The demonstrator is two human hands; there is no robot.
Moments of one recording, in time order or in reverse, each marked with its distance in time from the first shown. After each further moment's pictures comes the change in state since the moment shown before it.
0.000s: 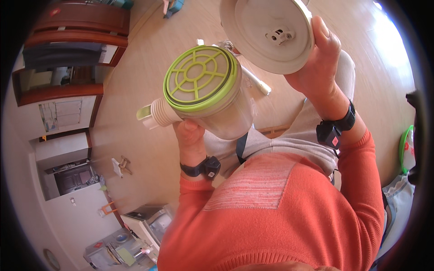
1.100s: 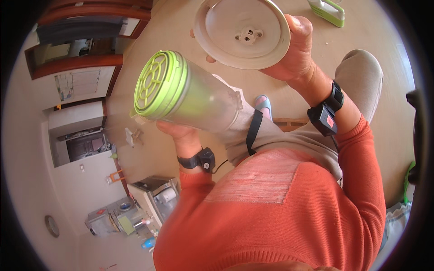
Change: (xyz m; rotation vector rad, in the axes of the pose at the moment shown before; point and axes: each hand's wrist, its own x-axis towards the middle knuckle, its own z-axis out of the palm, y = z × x) left_hand -0.027 0.040 -0.029 0.253 0.296 0.184; right_hand 0.039 0.065 0.071 1.433 -0.402 0.216
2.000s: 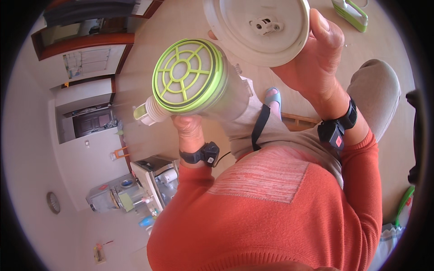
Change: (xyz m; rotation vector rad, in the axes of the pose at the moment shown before) left_hand -0.018 -0.003 -0.014 0.194 -0.014 -0.073; right_hand -0.004 0.000 0.012 -0.099 0.061 -0.021
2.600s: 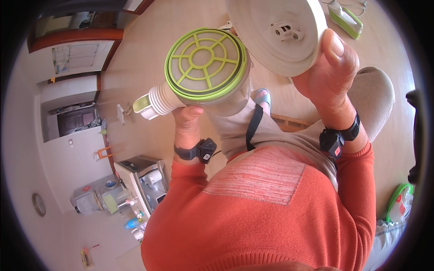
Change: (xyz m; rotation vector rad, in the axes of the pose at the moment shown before) left_hand 0.002 -0.022 -0.011 -0.096 -0.126 -0.046; right_hand -0.034 -0.019 0.024 -0.858 0.240 -0.168
